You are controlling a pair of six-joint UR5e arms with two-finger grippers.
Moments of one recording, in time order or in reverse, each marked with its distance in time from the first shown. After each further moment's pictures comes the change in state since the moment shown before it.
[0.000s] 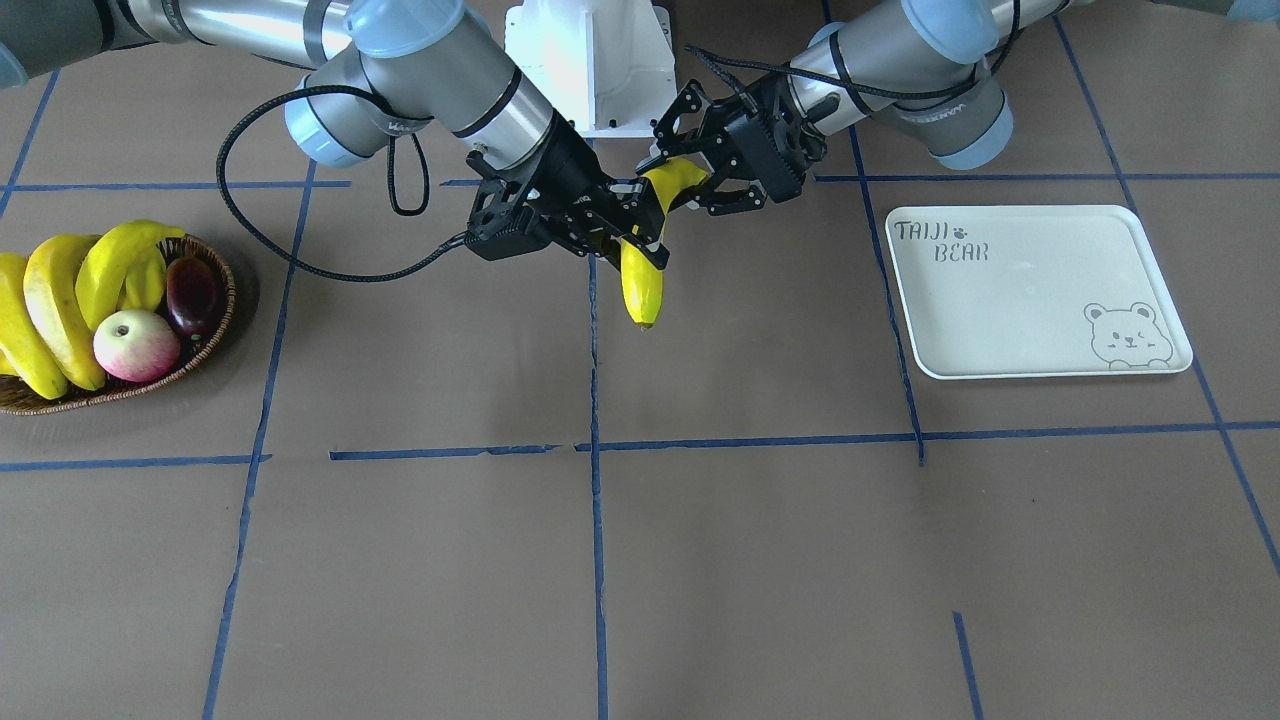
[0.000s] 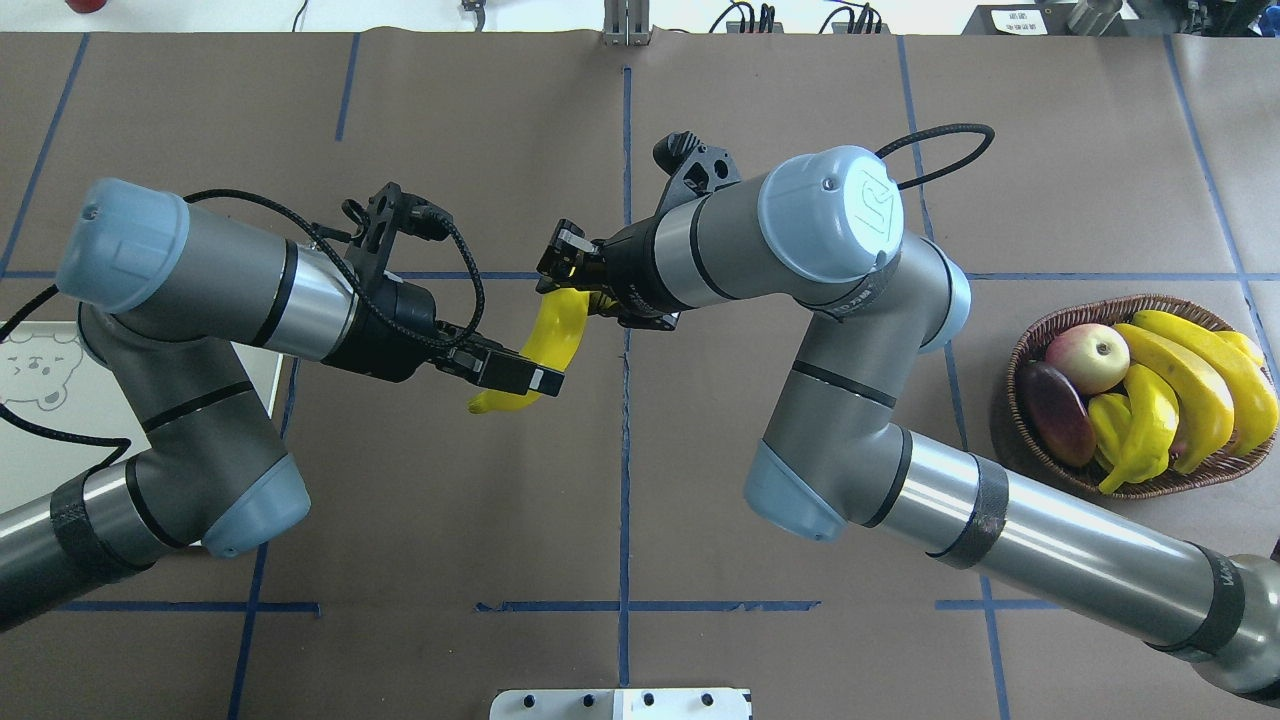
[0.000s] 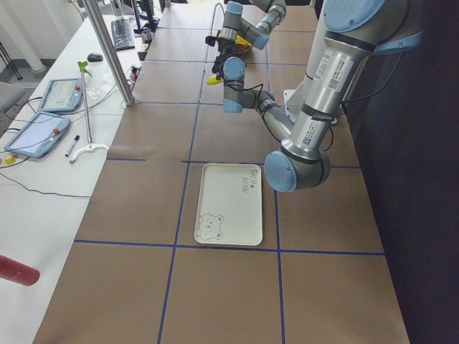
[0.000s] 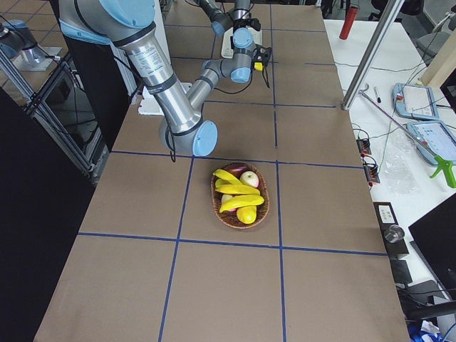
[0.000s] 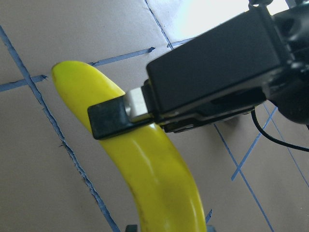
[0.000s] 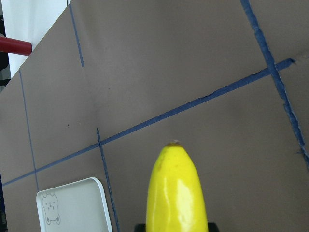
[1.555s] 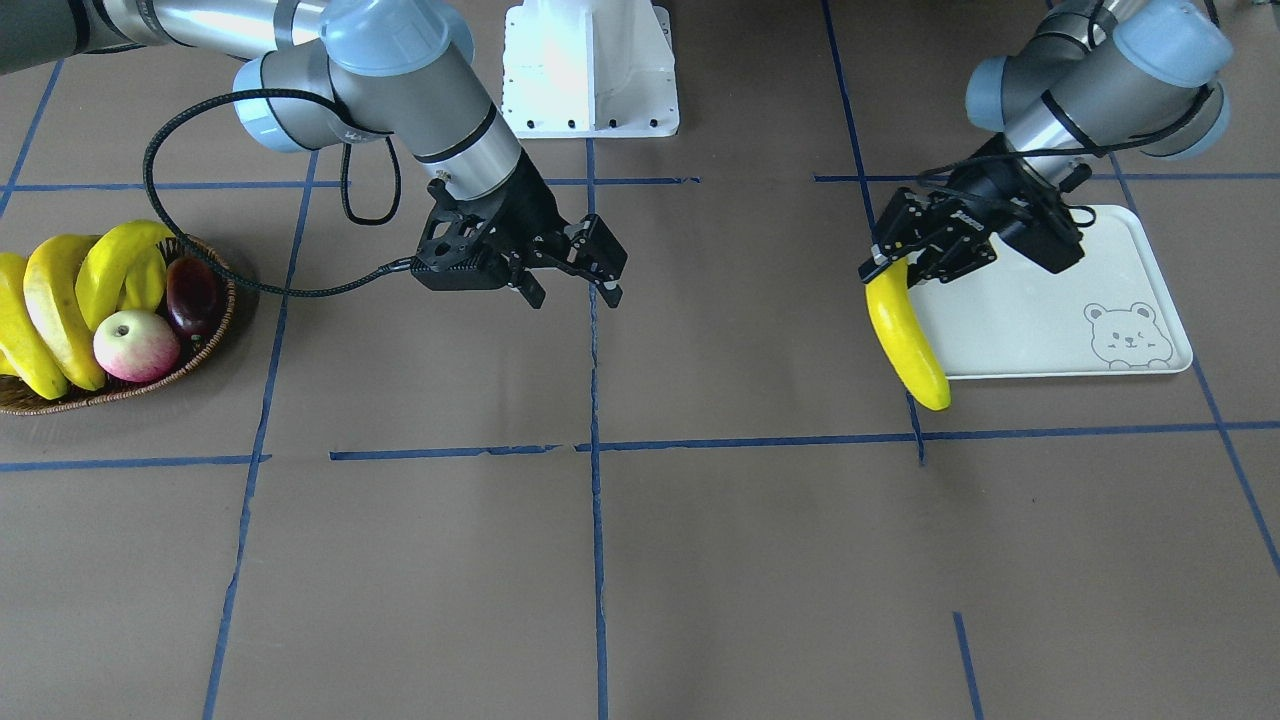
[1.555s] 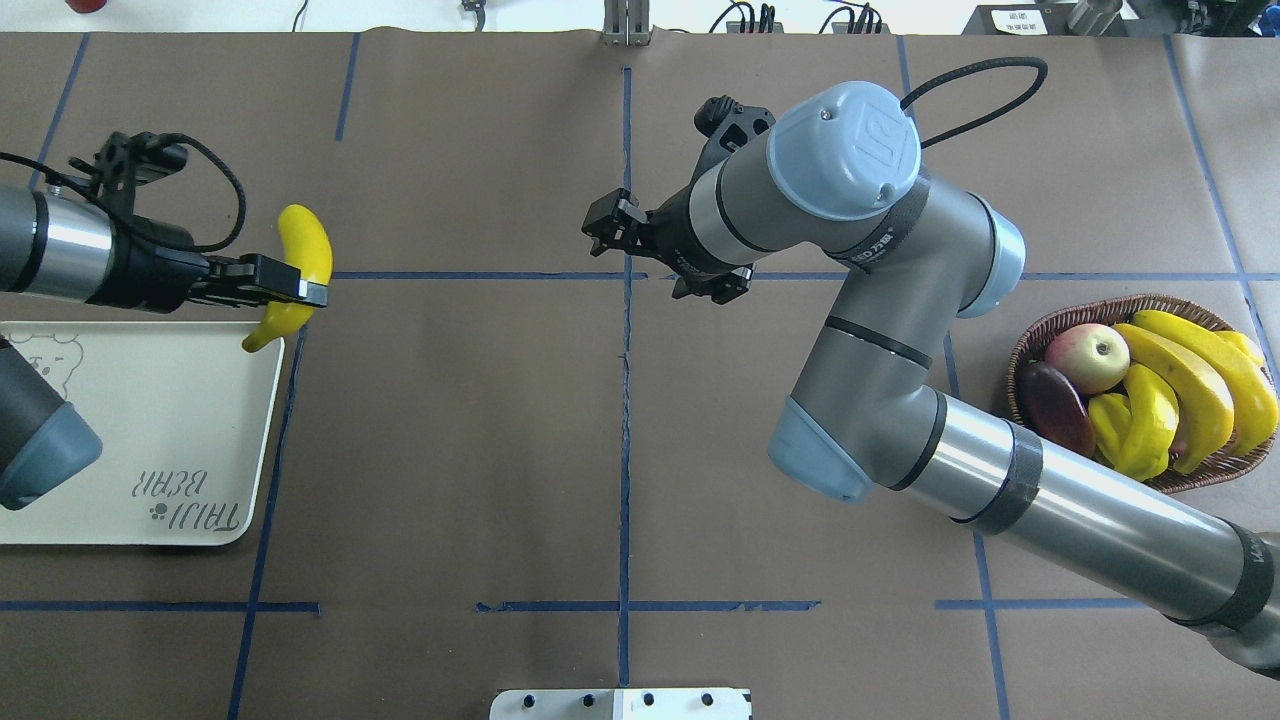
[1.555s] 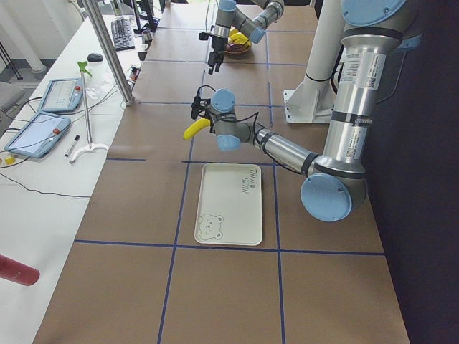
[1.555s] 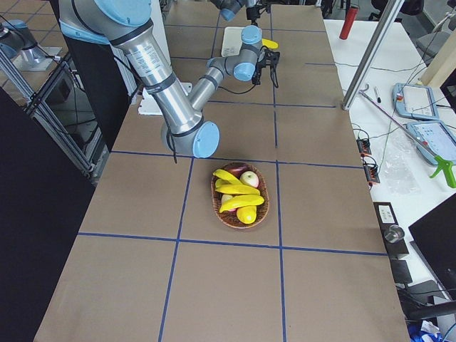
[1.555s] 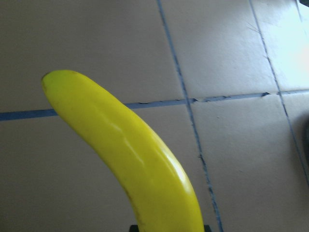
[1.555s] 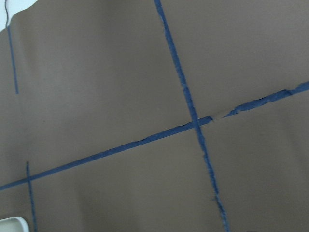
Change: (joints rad) left arm -0.252 0.321 -0.011 0.038 0.010 -0.154; right arm 0.068 -0.010 0.062 -0.364 0.022 -0.200
